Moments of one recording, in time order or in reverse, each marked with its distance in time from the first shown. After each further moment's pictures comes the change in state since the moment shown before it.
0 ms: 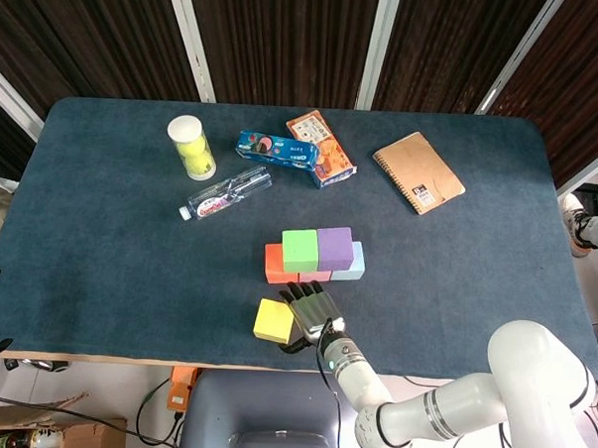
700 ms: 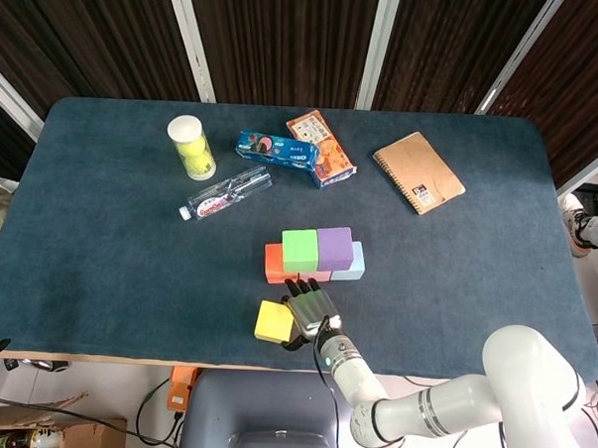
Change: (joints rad) left arm 0.005 0.000 0.000 0.006 0.001 0.002 -0.008; right arm -0.033 -0.048 0.014 0.078 -0.043 -0.032 0.005
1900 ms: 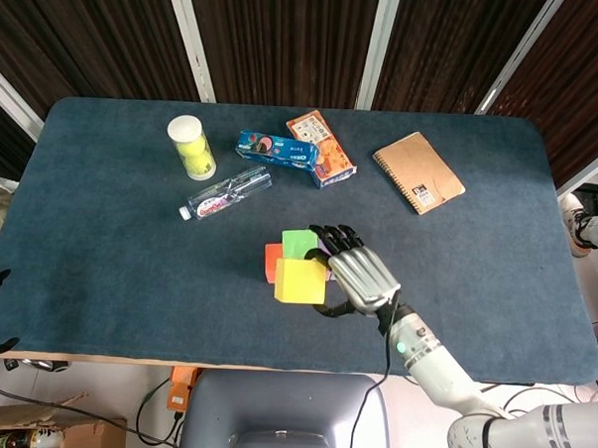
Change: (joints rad) left arm -0.028 -0.008 -0.009 -0.045 -0.043 -0.042 0.111; right arm -0.185 0.551 0.034 -0.334 -0.471 -0.043 0.324
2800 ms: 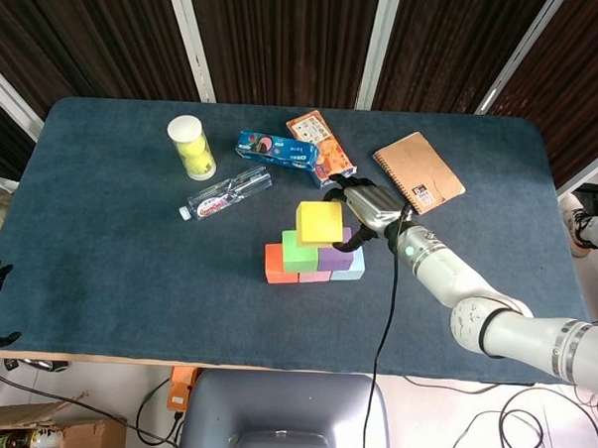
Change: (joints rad) left arm -0.040 -0.010 -0.016 0.008 -0.068 -0.067 0.046; right arm 0.281 0.188 0.024 0.417 0.366 -0.642 0.262
